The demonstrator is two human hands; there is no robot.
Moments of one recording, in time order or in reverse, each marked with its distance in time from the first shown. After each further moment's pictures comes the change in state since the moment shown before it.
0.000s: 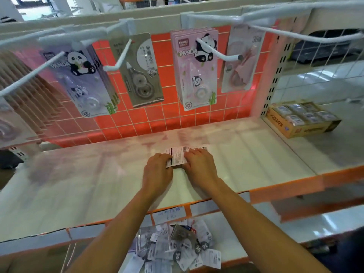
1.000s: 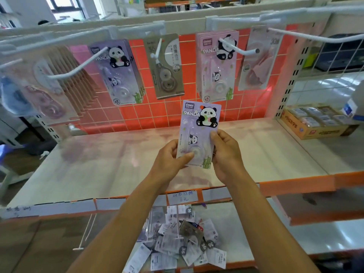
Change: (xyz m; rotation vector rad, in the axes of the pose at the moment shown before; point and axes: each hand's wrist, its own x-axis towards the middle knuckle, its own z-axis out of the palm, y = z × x) left_hand -0.056 0.044 -0.078 -1.032 -0.137 -0.180; right_hand -0.036 -0.055 -0.105 1.505 0.081 0.497
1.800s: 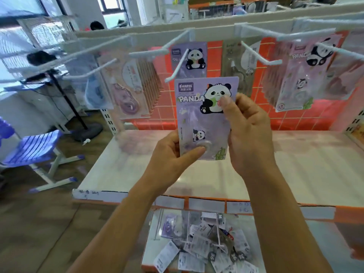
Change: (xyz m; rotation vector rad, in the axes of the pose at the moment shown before) left_hand -0.062 0.067 -0.128 0.097 0.113 0.269; right_hand -0.047 -0.050 0.154 0.081 -0.267 -0.314
